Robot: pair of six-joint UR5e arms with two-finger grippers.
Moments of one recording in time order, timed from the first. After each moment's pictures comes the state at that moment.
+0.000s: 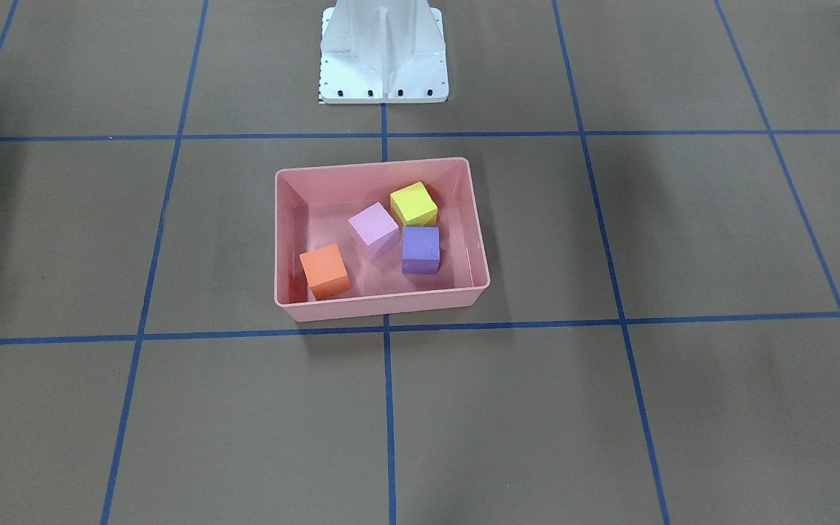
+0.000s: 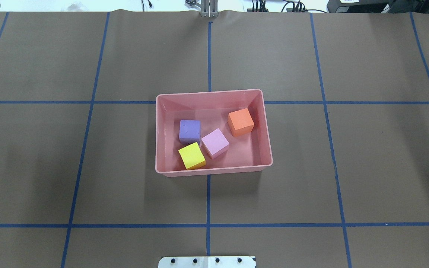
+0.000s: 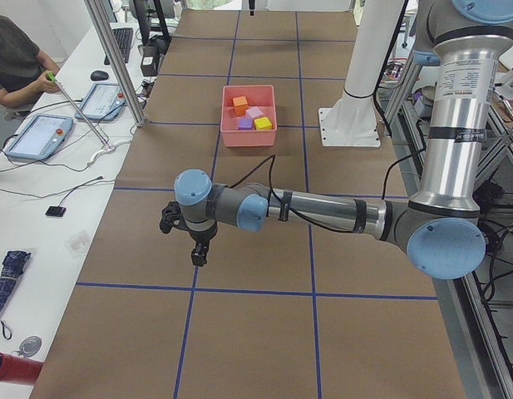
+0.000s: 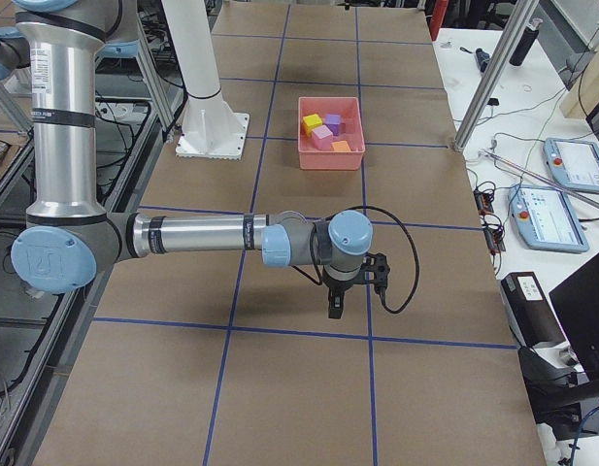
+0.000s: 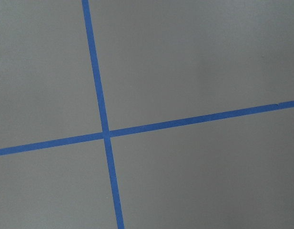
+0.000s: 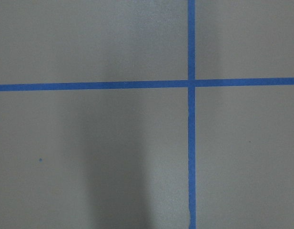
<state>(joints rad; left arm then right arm) -1.44 -1.63 -1.62 -1.69 -2.37 -0.08 1.48 -1.62 1.68 -1.55 2.39 0.16</state>
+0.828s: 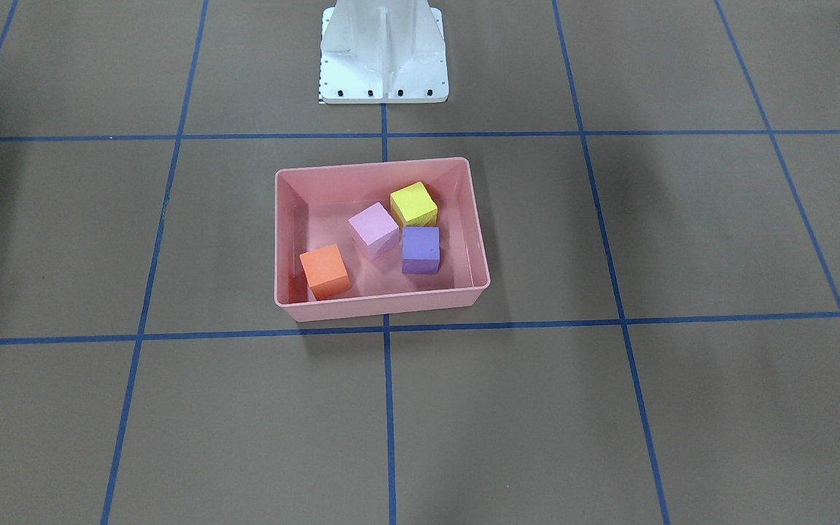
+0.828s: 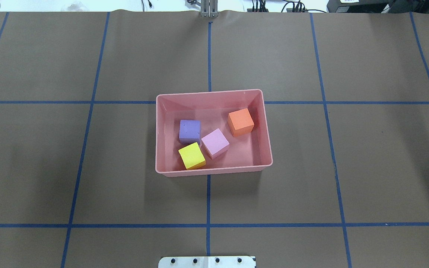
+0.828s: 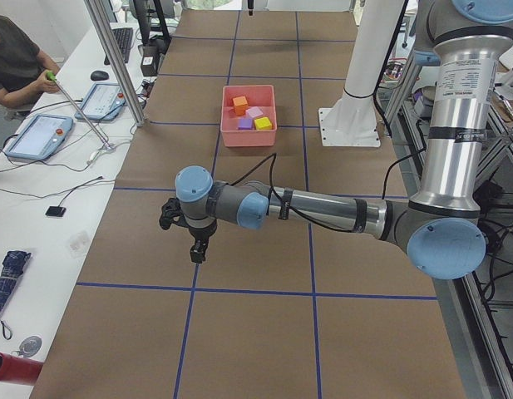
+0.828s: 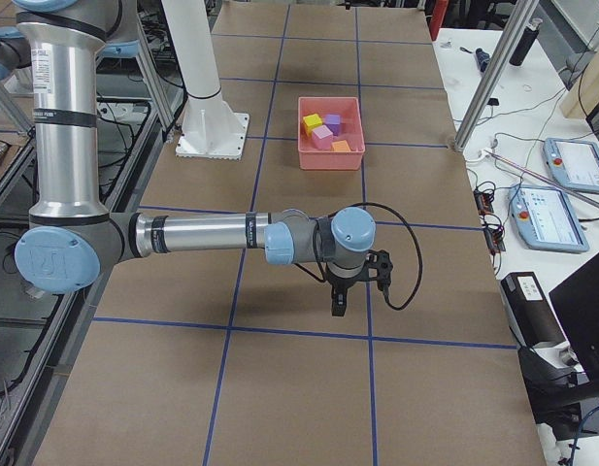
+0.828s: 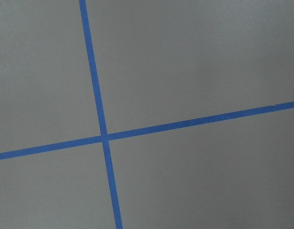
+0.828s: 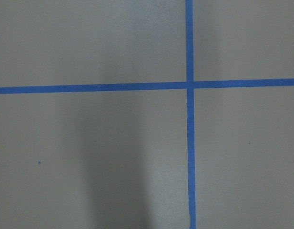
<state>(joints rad) -1.44 -1.62 -1.64 -1.70 -2.37 -0.10 1.47 -1.60 1.69 -1.54 2.39 0.16</state>
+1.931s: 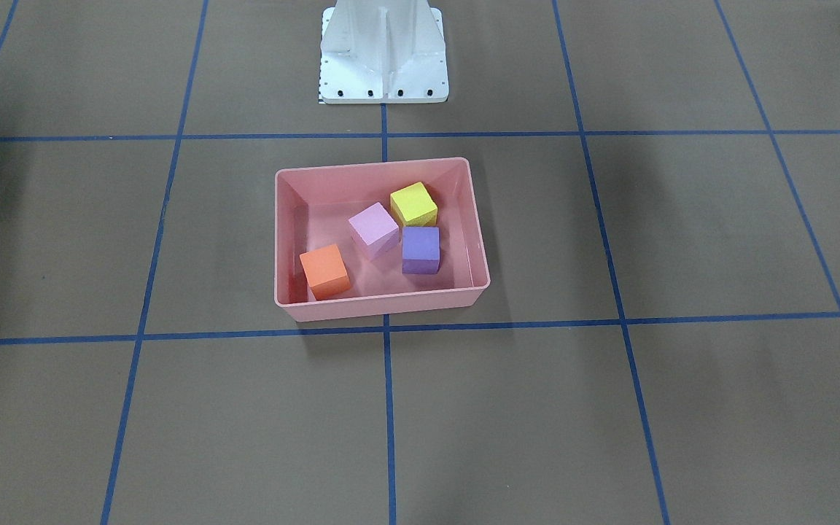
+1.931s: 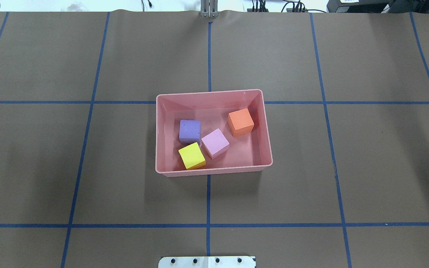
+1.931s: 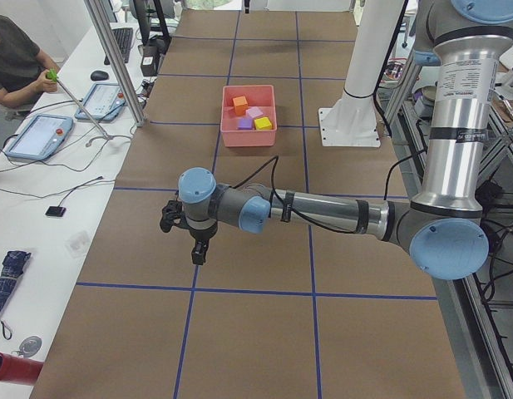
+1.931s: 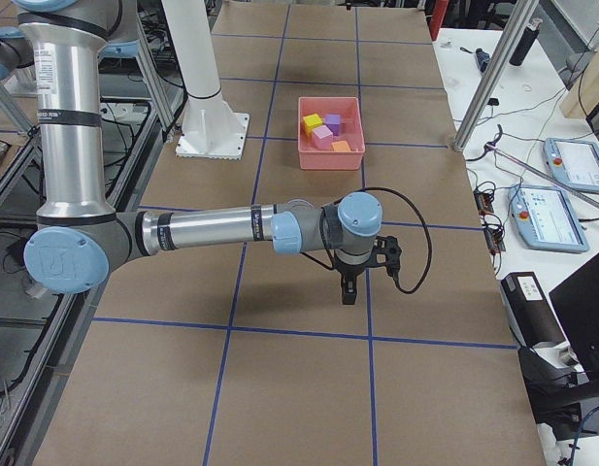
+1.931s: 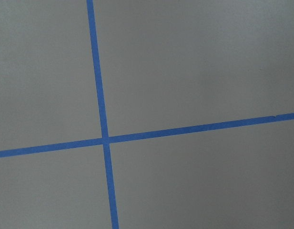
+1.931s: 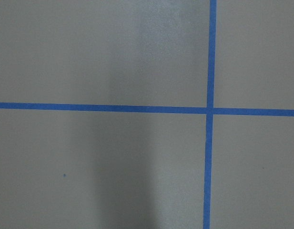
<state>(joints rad) -1.43 -1.62 -1.62 -1.75 -2.35 -0.17 1.47 -1.57 1.70 -1.54 2.39 0.16</state>
